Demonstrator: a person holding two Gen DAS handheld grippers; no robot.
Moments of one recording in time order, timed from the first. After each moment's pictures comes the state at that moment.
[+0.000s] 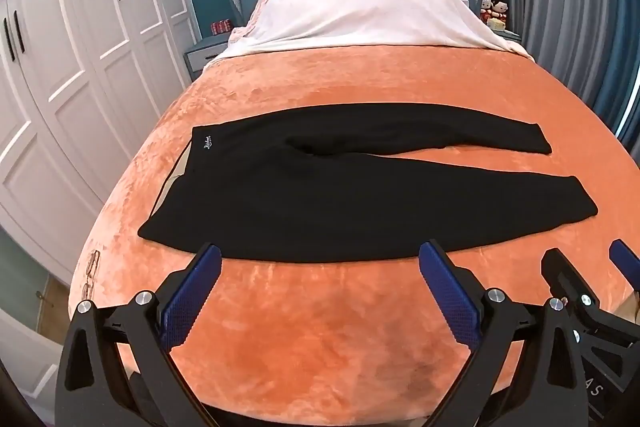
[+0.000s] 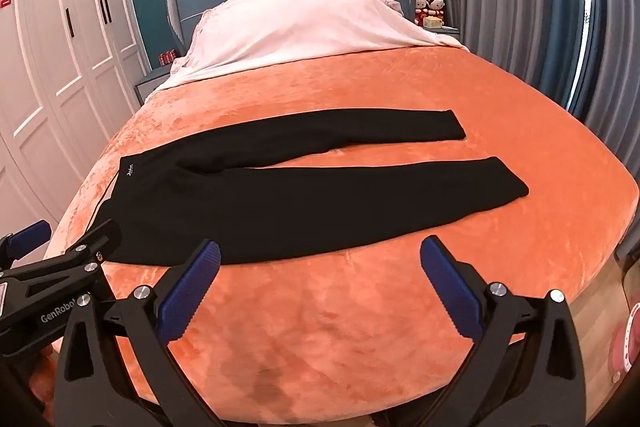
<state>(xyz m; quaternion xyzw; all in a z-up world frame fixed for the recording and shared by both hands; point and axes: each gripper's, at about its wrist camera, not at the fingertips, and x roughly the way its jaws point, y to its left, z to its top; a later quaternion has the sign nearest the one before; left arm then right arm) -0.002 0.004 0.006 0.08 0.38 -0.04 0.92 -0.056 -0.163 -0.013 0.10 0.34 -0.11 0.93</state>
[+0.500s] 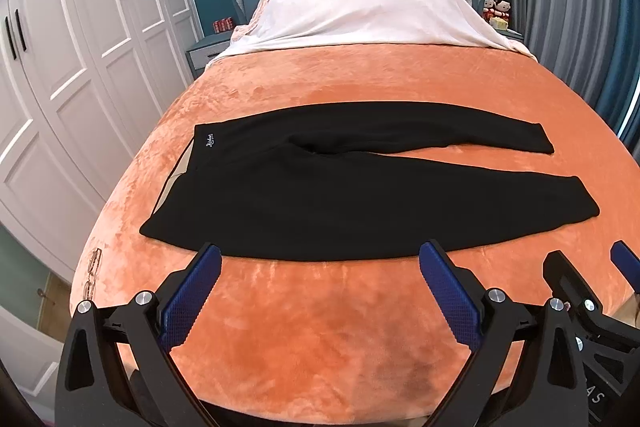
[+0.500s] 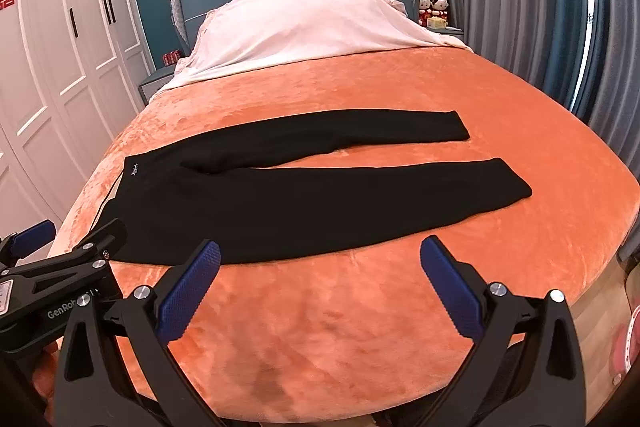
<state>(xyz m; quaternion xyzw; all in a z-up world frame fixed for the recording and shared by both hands) 0.000 0.003 0.007 0.08 0.39 -0.04 0.92 -0.057 -0.164 -0.012 0.11 0.34 -0.10 0.93</state>
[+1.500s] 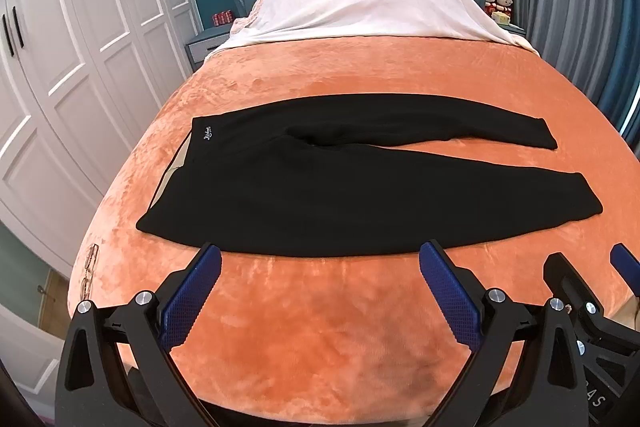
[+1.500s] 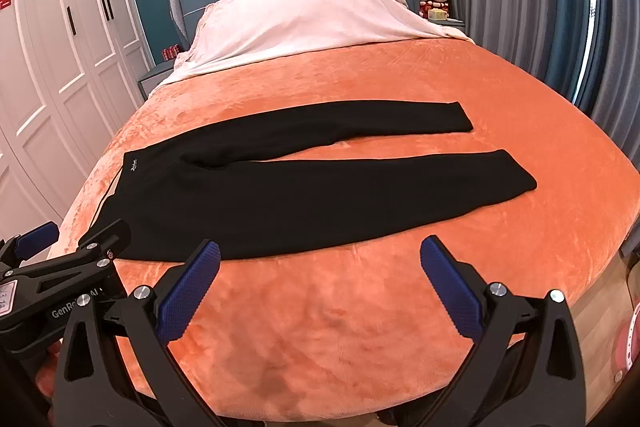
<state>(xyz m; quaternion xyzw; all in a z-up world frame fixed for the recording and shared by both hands) 0.008 0.000 -0.002 0.08 0.40 -0.03 0.91 -0.048 -0.167 -0.019 0.11 0.35 -0.10 0.92</state>
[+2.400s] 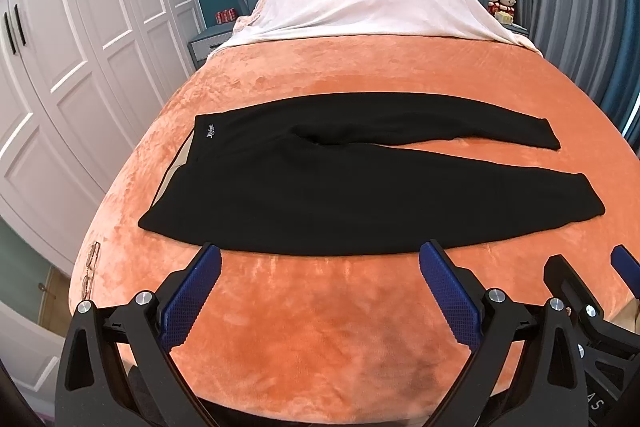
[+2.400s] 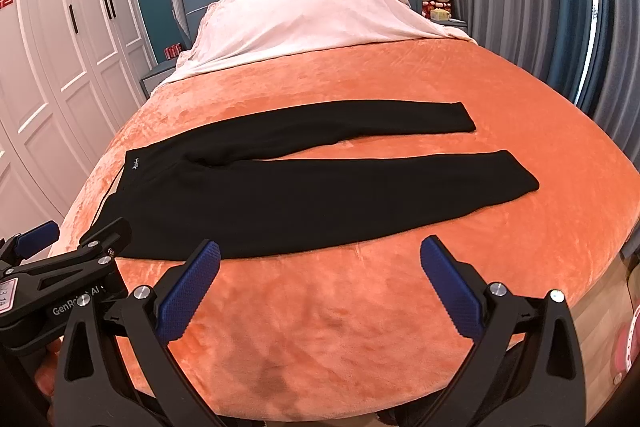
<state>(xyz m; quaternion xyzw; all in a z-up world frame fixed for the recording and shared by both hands) 0.006 0.005 -0.004 0.07 0.40 -0.03 0.91 -0.049 -0.164 -0.022 0.11 0.35 -0.10 0.92</state>
